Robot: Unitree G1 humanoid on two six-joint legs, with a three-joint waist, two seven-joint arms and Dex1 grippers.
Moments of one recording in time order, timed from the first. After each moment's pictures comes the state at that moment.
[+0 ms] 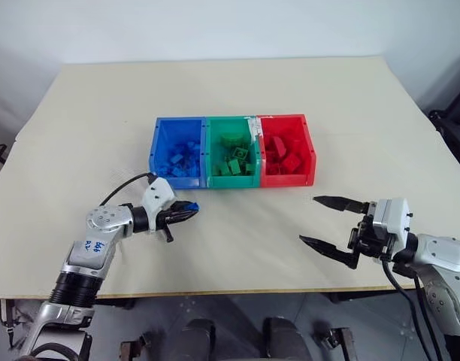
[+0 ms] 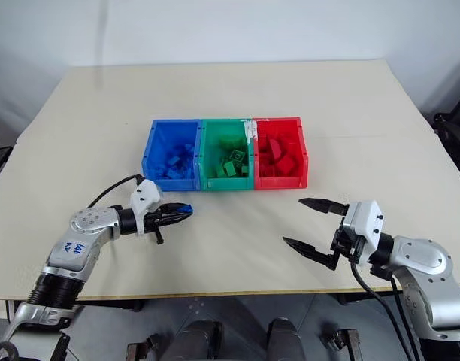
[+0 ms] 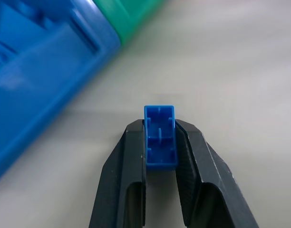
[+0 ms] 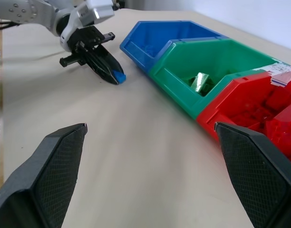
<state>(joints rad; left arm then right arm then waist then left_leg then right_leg) -0.40 0.54 0.00 0.09 -0.30 0.28 -0.88 0.00 -0.69 -0.22 -0.35 0.56 0.13 1.03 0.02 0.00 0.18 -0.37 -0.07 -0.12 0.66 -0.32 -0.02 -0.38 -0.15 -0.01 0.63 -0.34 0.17</state>
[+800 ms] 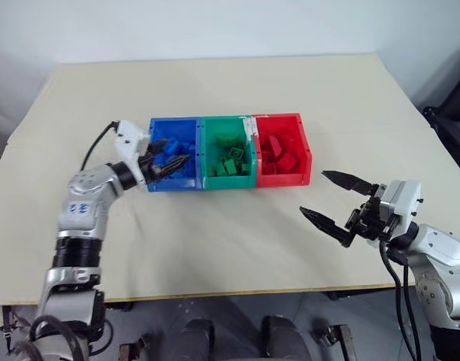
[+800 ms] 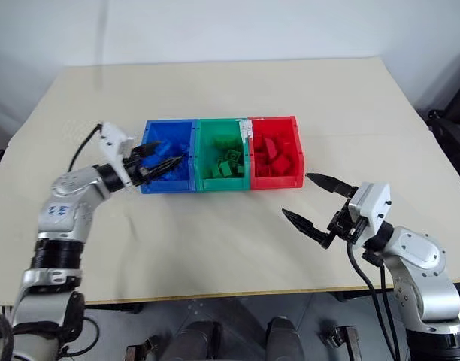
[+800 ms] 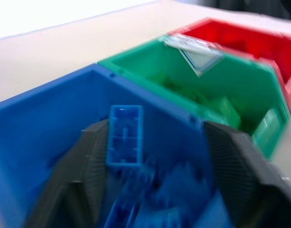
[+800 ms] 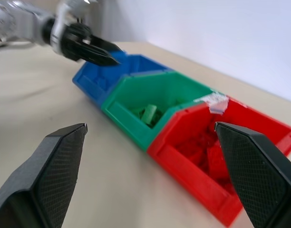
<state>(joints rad) -0.60 0.60 0.16 0.29 -0.32 0.25 -0.80 -0.07 -0.62 -0.23 -0.33 0.55 0.11 0.93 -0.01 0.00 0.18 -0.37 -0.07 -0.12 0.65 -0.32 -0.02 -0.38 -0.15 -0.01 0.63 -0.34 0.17</state>
